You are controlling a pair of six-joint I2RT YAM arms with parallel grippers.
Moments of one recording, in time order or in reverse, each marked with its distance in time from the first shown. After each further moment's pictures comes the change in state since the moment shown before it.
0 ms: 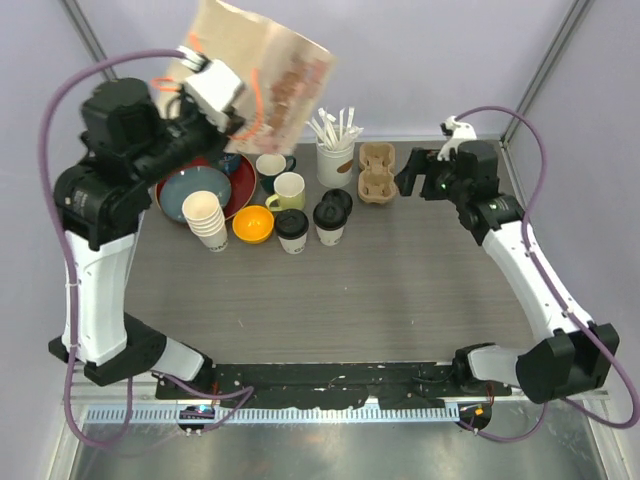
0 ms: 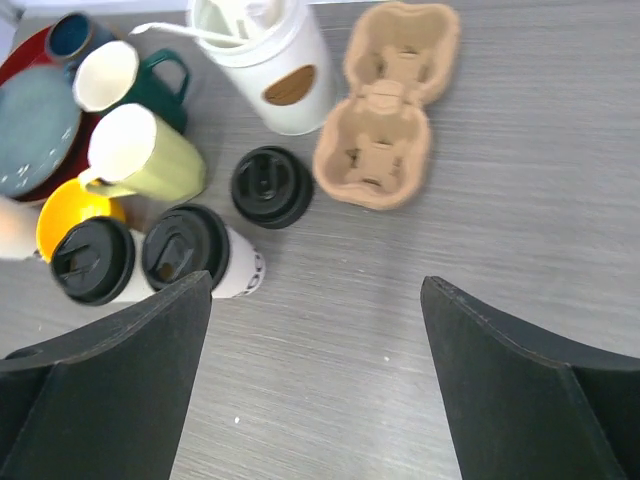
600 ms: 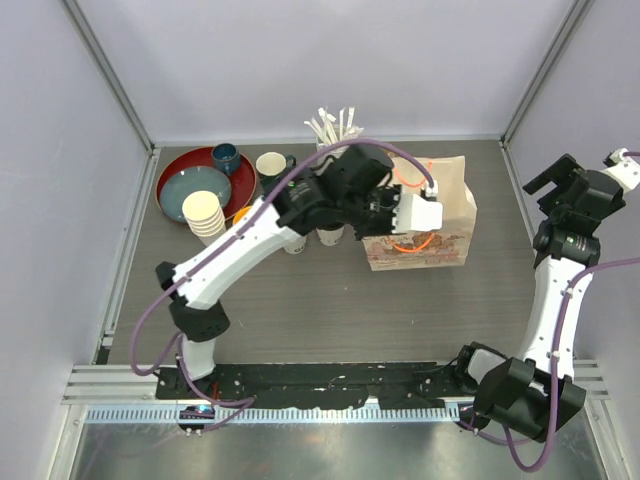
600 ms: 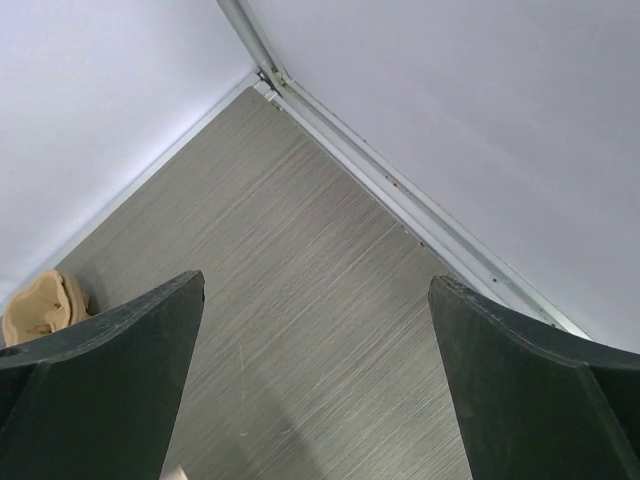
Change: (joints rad) left arm -0.695 0.406 -0.037 -0.103 0.013 0.284; right arm -0.725 -0.252 -0.157 0.044 0.230 0.113
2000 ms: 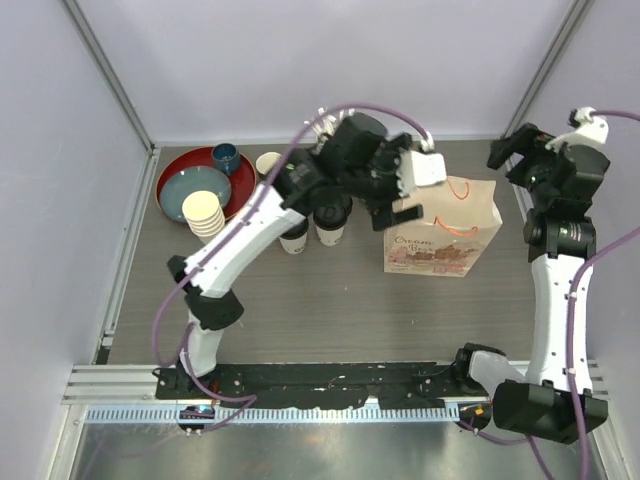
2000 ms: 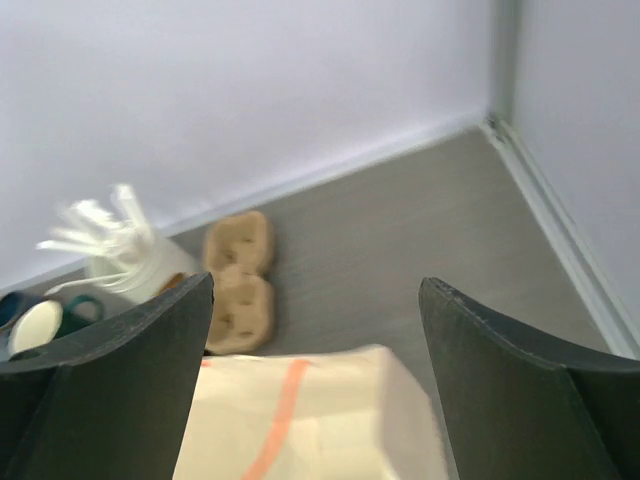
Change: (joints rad) left arm 0.063 0.188 0.166 0.137 0.061 -0.093; right arm 0.153 0.007 0.129 0.008 -0.249 -0.023
